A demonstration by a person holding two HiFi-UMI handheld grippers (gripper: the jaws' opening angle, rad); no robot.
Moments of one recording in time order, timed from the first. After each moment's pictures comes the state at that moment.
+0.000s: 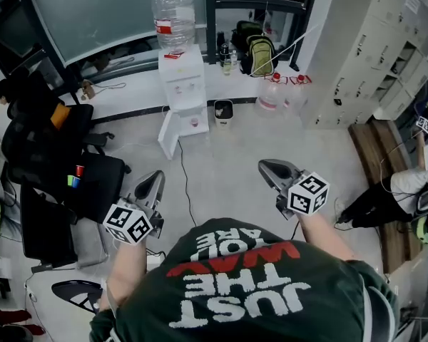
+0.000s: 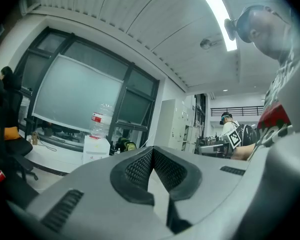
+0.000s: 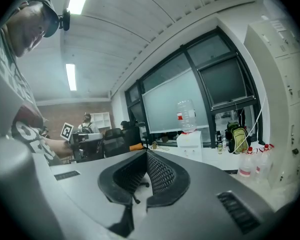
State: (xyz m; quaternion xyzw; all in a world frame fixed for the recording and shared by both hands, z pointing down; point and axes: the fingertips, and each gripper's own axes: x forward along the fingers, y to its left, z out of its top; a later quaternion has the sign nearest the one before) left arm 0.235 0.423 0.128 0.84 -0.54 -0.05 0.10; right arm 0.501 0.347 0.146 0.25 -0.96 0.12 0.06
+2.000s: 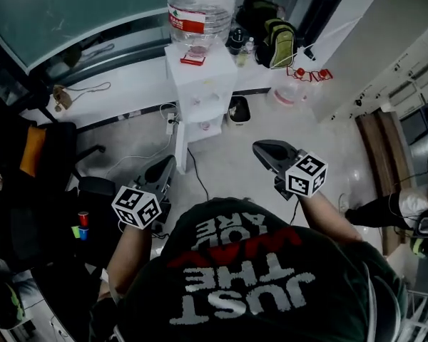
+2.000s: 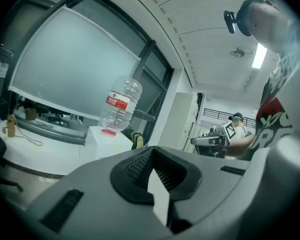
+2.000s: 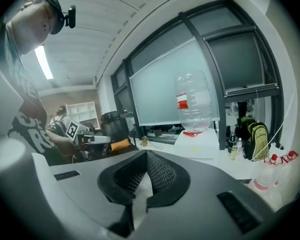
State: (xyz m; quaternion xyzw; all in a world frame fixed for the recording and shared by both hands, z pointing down) left arm -0.050 0.013 0.228 0.88 -0.45 -0.02 0.18; right arm 0.167 -0.026 0.208 0.27 -0.94 0.14 0.13
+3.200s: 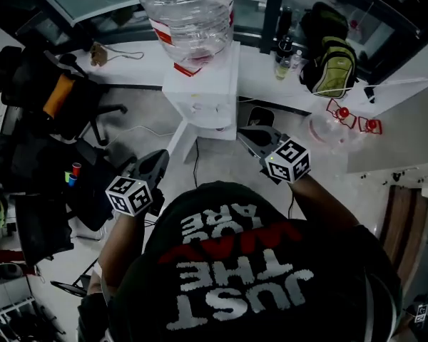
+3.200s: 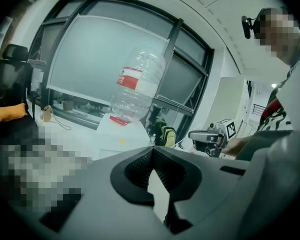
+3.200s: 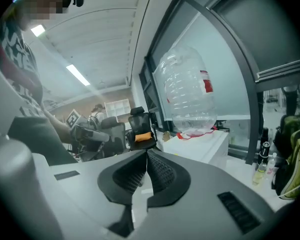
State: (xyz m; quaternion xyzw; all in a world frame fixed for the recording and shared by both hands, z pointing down) left arm 0.112 -0.161 0.279 0.72 -0.64 0.02 0.26; right arm 0.269 -0.293 0.276 0.02 -0.98 0.12 0.14
